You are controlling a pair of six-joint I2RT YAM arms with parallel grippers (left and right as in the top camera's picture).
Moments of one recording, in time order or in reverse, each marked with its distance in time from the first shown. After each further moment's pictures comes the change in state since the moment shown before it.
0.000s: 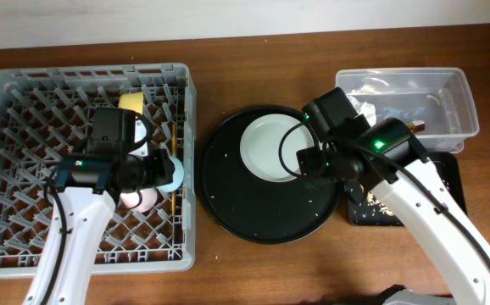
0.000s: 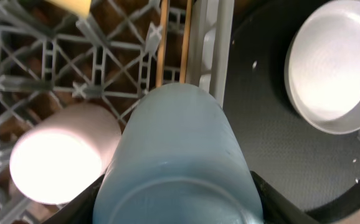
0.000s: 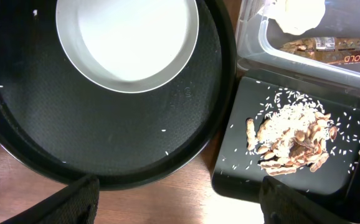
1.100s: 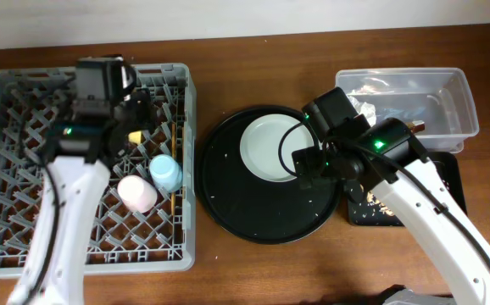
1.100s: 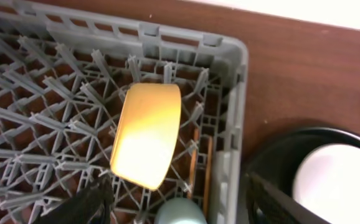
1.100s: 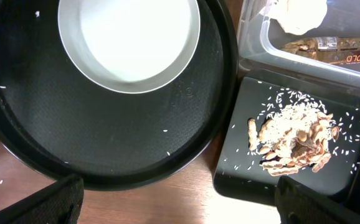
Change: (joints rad) left arm 0.000 0.140 0.288 0.175 -0.251 0.020; right arm 0.000 0.000 0.000 0.003 -0.004 0.004
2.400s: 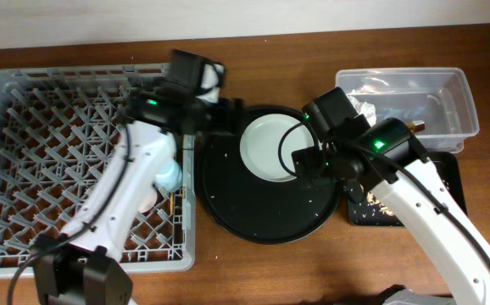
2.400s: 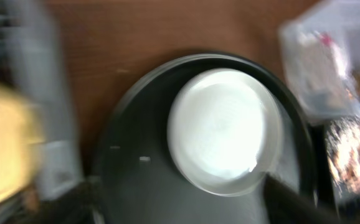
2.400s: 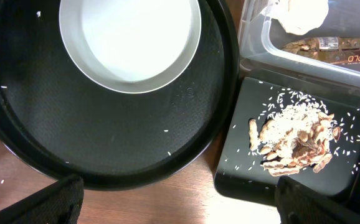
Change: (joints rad) left arm -0.259 0.241 0.114 -0.008 0.332 -0.005; right arm 0.000 0.000 0.000 0.000 -0.004 0.000
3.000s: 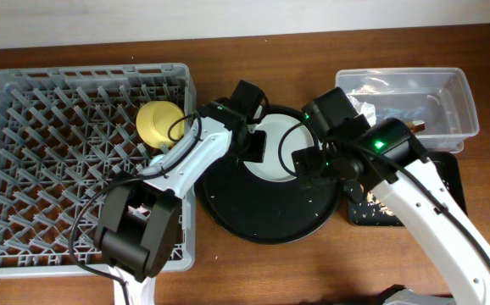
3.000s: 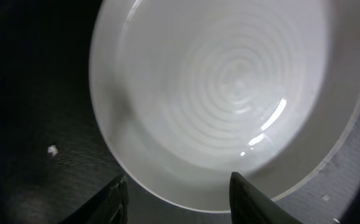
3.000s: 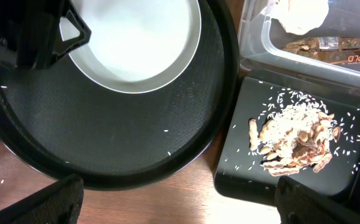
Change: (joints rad) left arm -0.175 0.317 0.002 0.008 -0.065 -0.074; right arm 0.000 0.000 0.000 0.000 0.000 0.000
